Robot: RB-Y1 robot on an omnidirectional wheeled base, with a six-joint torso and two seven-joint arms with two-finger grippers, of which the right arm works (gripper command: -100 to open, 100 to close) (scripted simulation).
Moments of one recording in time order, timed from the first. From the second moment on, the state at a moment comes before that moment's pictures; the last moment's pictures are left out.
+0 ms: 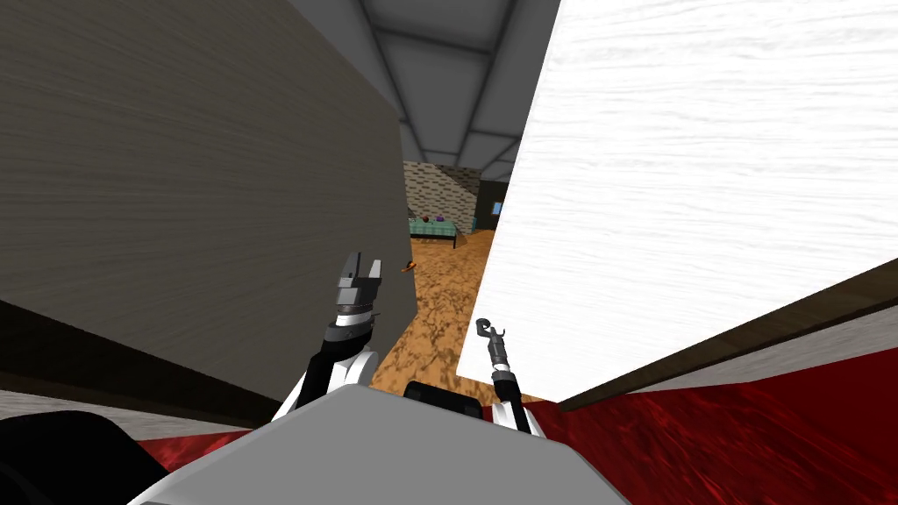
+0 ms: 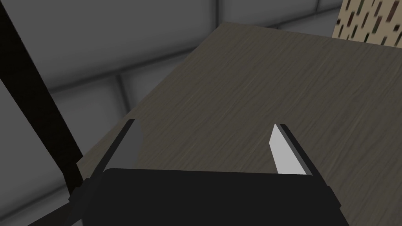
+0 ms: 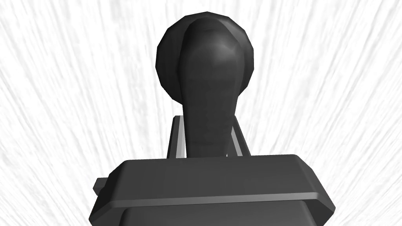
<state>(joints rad) 0.07 -0.07 0.09 -0.90 -0.03 -0.74 -0.02</state>
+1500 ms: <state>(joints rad) 0.04 -0.05 -0.10 -0.86 -0.10 -0.73 0.03</state>
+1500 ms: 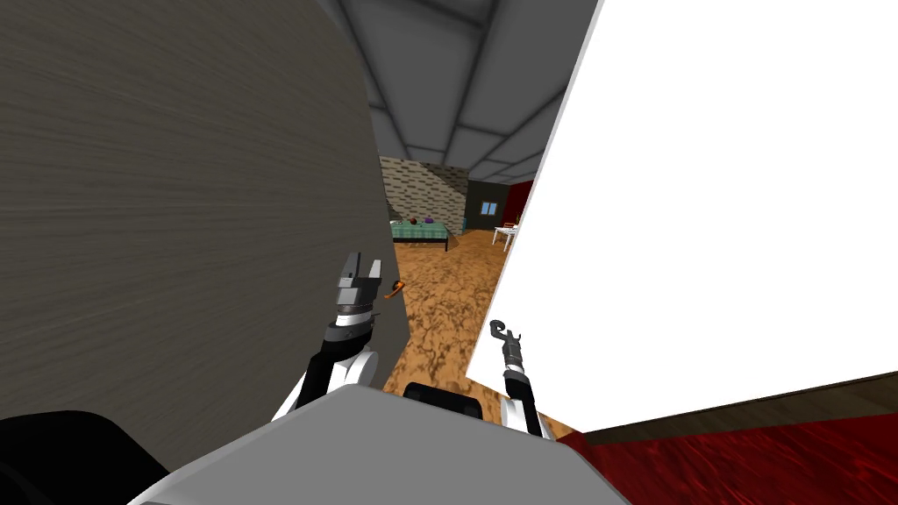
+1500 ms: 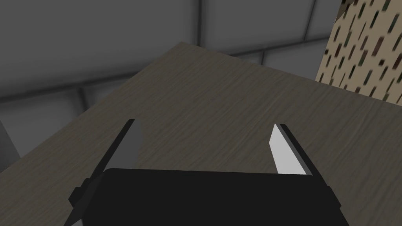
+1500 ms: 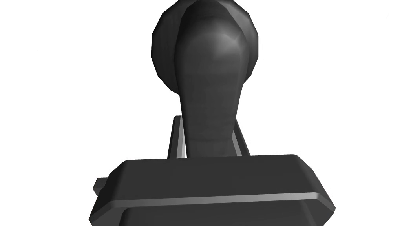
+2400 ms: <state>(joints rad) 0.02 -0.07 -0.16 -0.82 -0.13 -0.75 0.07</state>
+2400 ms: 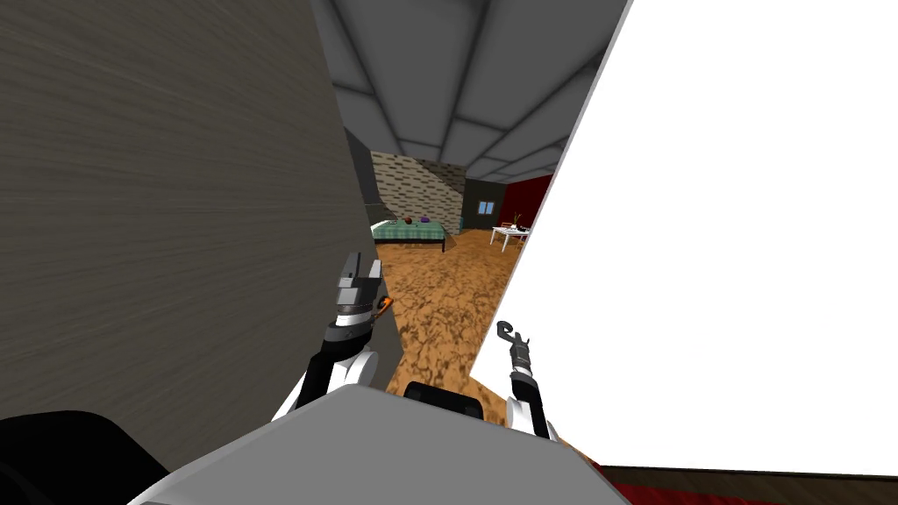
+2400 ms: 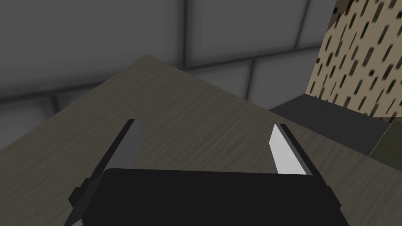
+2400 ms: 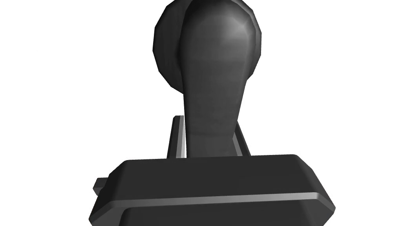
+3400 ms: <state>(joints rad) 0.02 -0.06 -0.27 -0.84 -0.18 -0.75 0.13</state>
